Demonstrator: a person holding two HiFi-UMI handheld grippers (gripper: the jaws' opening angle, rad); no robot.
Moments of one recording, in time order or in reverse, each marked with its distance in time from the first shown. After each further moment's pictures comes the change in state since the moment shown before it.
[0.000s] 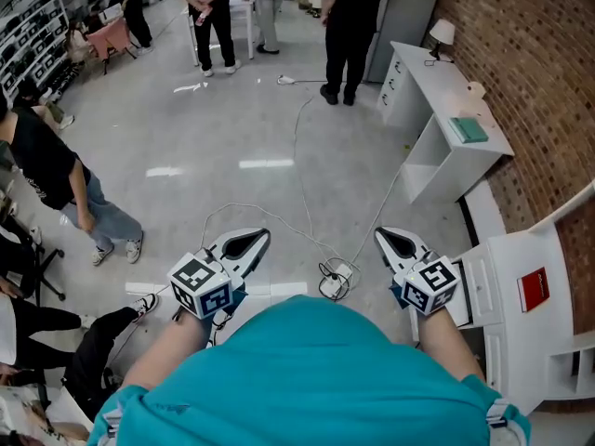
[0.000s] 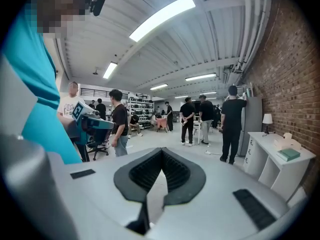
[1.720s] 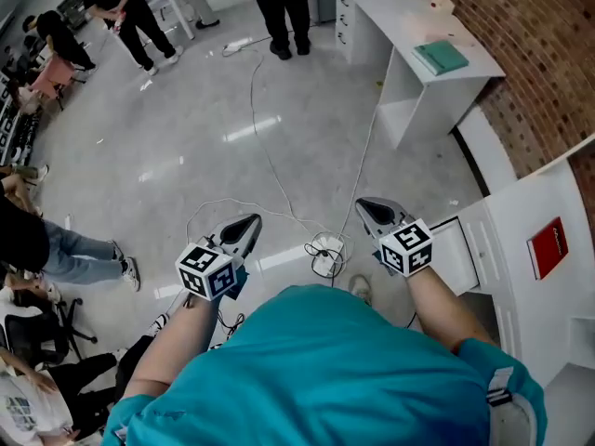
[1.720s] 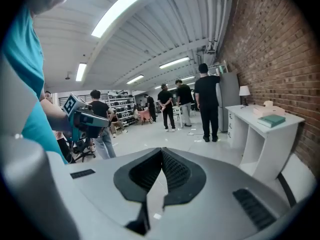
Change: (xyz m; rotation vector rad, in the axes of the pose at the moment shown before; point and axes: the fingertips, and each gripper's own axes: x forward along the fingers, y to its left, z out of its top) left arm 0.273 0.038 -0.078 -0.043 0.303 -0.005; right arm 0.020 -0.242 -0.134 0.216 0.106 -0.123
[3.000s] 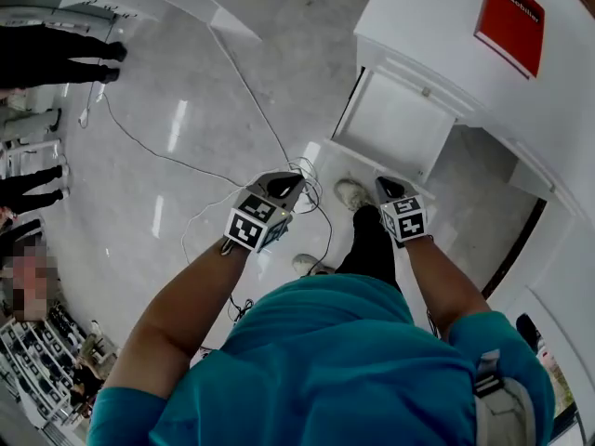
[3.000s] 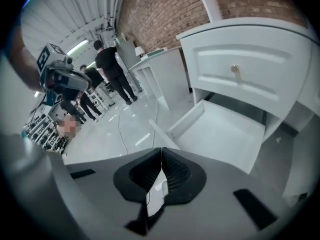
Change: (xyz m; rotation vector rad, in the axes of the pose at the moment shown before) left arm 0.345 -0.263 -0.235 0.530 0.753 -0.697; right arm -0.209 -0.134 -0.452 0.742 0.271 -0.709
